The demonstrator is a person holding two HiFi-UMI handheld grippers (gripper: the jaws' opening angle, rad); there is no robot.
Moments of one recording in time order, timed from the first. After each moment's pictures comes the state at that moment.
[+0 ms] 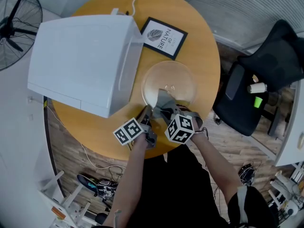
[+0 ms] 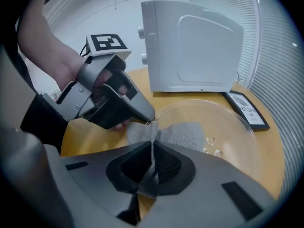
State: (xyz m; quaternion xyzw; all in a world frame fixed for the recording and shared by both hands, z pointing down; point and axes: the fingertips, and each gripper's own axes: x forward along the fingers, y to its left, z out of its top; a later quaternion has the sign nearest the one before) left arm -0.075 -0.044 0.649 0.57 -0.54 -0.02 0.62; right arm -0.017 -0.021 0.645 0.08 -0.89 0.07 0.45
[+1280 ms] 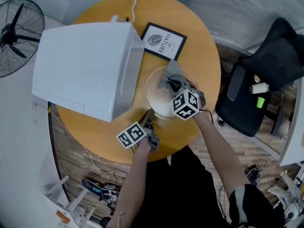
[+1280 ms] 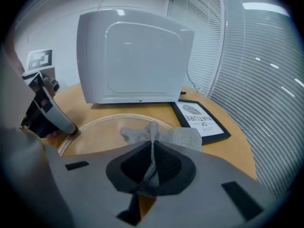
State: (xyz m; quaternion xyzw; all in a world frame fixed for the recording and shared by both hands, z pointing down) left arm -0.076 -0.042 0.649 0.58 -0.53 -0.02 0.62; right arm 0.003 -0.175 0.636 0.27 -0.88 0.03 0.39
